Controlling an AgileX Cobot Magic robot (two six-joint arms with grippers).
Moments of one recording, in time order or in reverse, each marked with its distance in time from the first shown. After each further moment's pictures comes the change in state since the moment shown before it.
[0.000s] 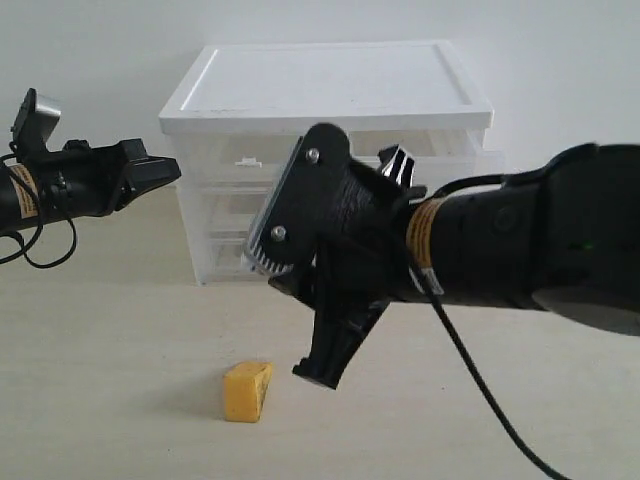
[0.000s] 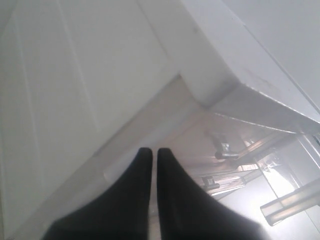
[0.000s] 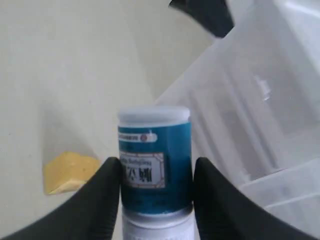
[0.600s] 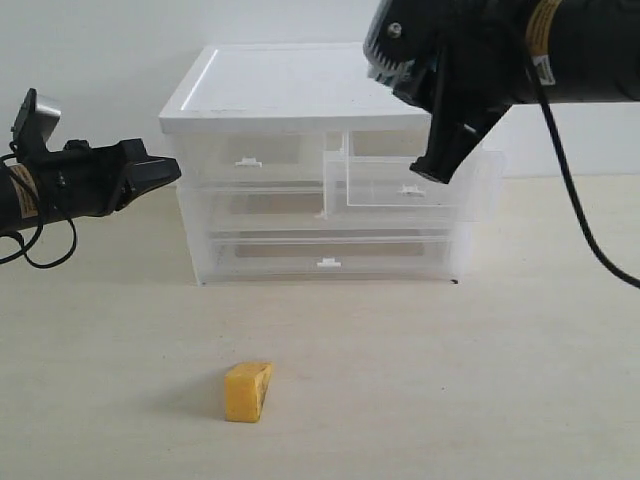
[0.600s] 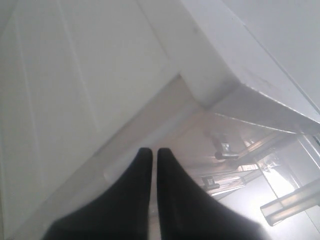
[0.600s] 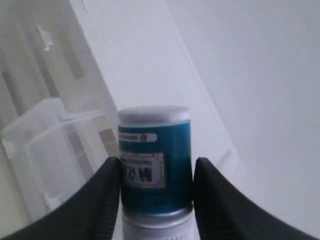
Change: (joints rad) left arm 0.000 0.000 0.000 0.000 0.000 0.000; right arm -0.264 -0.069 -0.217 -0.184 0.177 -0.121
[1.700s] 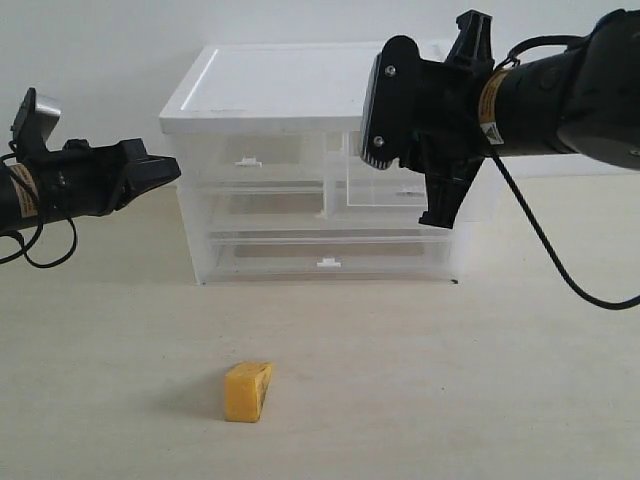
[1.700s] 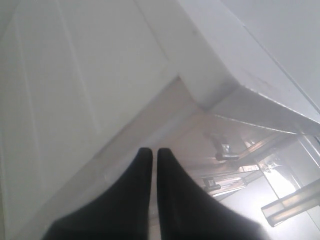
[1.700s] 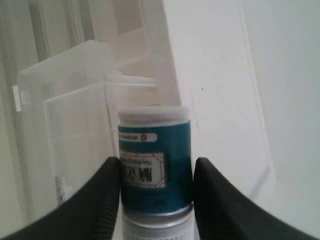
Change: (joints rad) left arm 0.000 0.000 0.000 -0.004 0.000 0.011; right arm -0.062 0.190 -0.008 -0.033 -0.094 -0.204
